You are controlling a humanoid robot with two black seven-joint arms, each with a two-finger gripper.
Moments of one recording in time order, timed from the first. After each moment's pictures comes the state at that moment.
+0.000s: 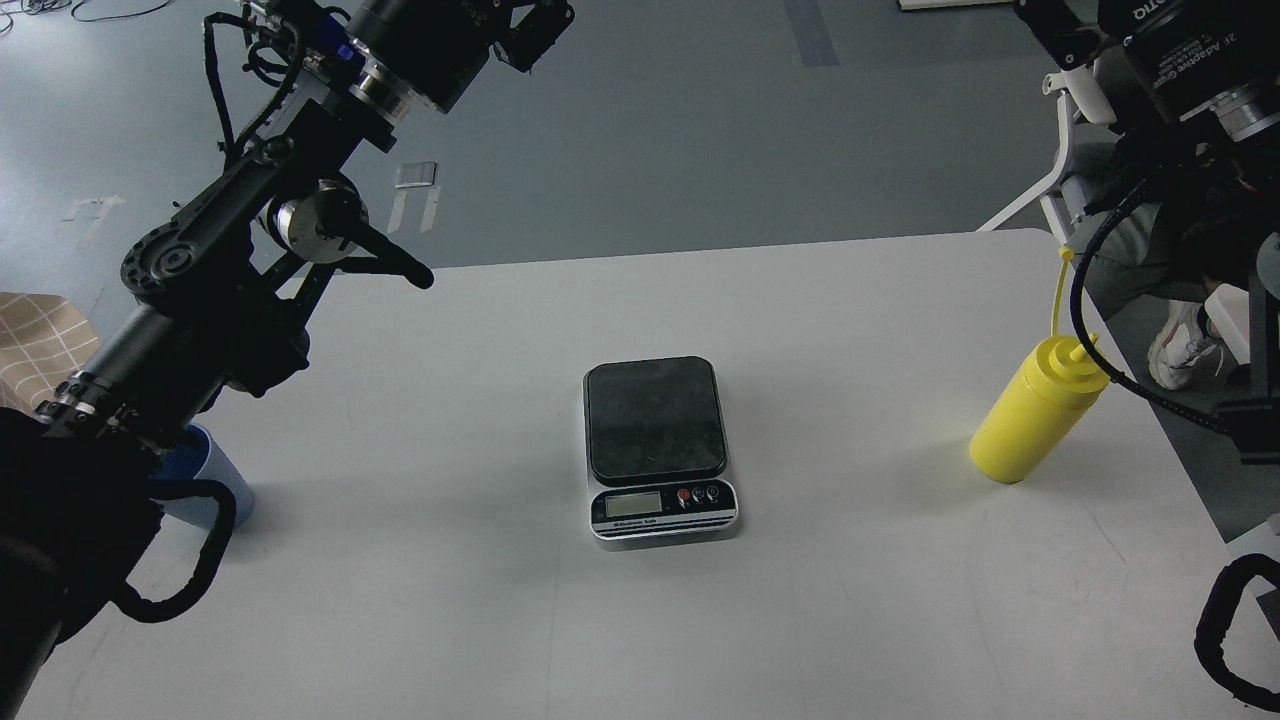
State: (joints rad) left arm -1.05 0.22 -0.87 -0.83 0.61 -0.49 -0.45; right arm 0.58 -0.22 1.67 1.39 -0.73 0.49 -0.11
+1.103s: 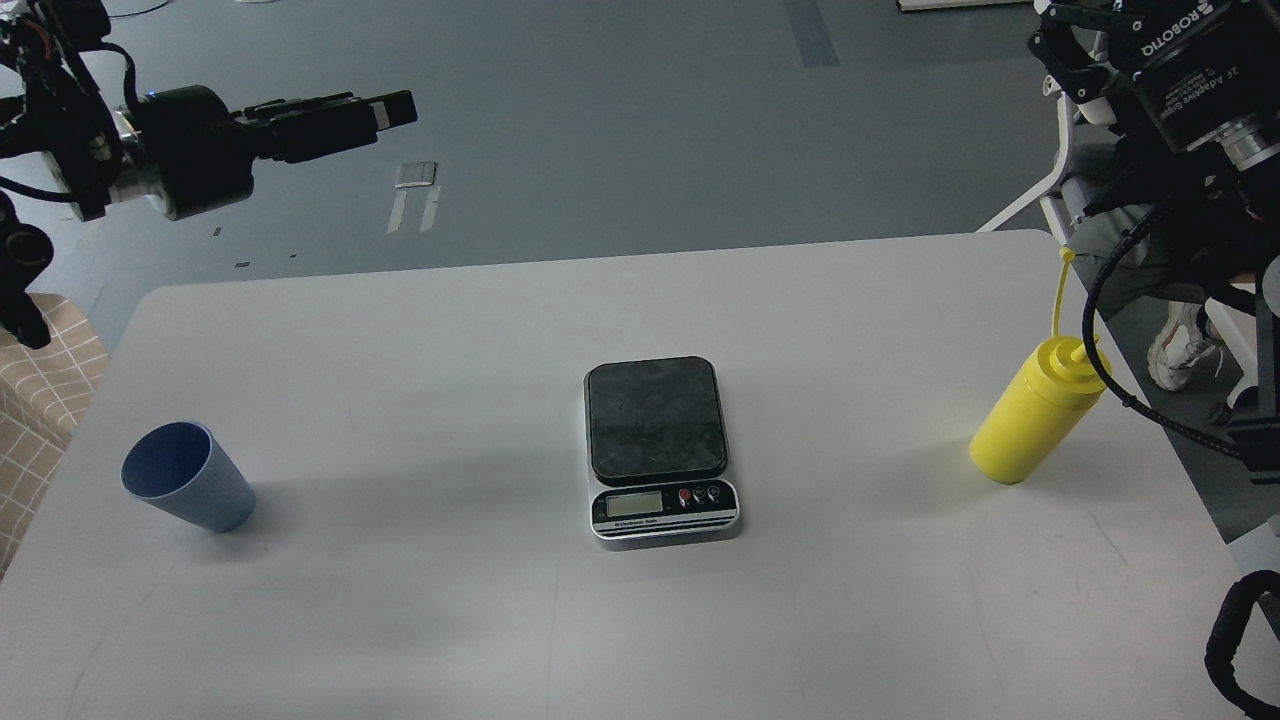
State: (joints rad) left arm -1.00 0.92 -0.63 -1.16 1.52 -0.40 -0.49; right arm 0.54 -0.23 1.69 1.35 -0.74 0.49 -0.10
